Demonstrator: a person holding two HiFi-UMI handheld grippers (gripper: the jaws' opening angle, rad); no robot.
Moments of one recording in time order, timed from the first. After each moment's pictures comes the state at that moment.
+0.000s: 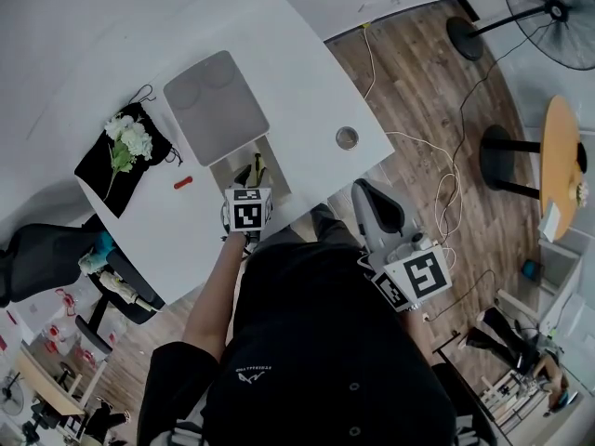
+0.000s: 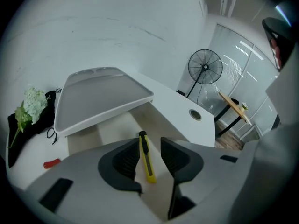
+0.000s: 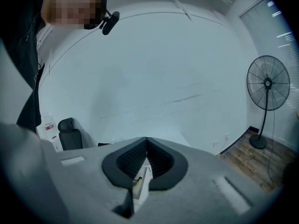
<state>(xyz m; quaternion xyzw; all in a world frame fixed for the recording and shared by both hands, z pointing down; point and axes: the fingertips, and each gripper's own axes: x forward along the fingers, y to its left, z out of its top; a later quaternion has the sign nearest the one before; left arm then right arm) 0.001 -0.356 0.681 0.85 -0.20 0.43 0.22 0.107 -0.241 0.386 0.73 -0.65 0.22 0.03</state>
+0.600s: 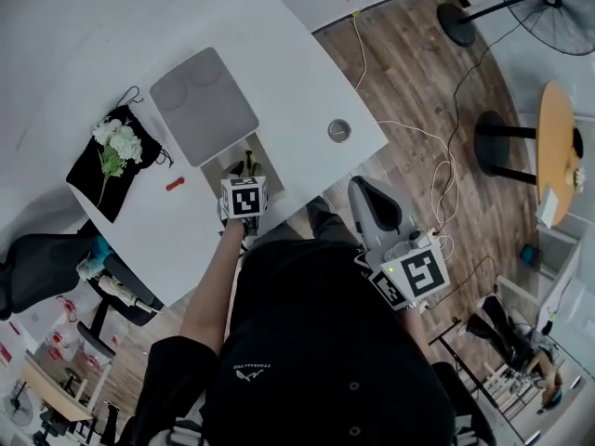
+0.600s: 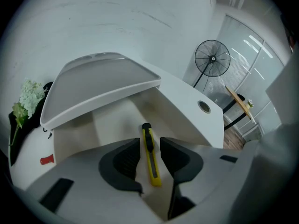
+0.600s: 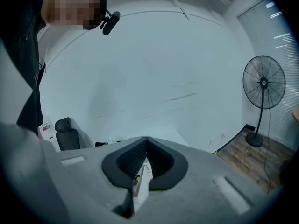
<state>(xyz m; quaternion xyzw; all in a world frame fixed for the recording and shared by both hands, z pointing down) 0.003 -0.362 0.713 0.82 -0.21 0.48 0.23 0.112 -0.237 0.393 0.74 -0.63 0.23 0.03</state>
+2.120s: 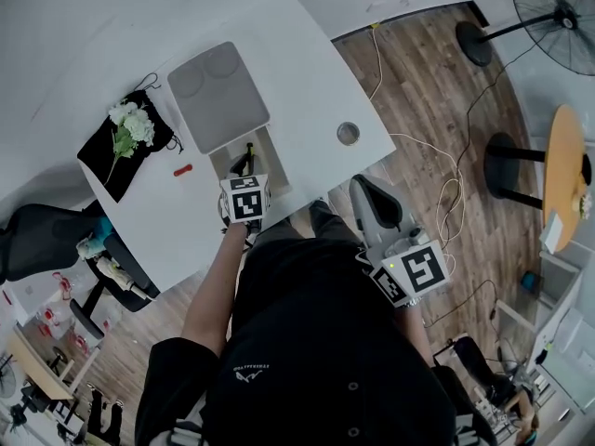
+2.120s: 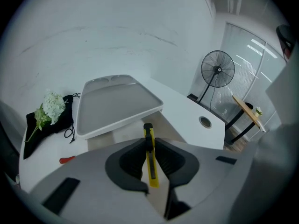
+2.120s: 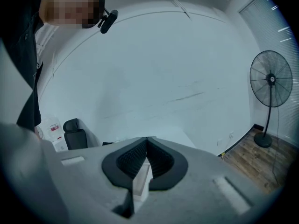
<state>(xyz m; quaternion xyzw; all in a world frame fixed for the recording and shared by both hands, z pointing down) -0.006 -0.366 0.663 0.83 -0.28 0.43 0.21 0.108 -0.223 0.393 0.71 -0.67 0.22 0.02</state>
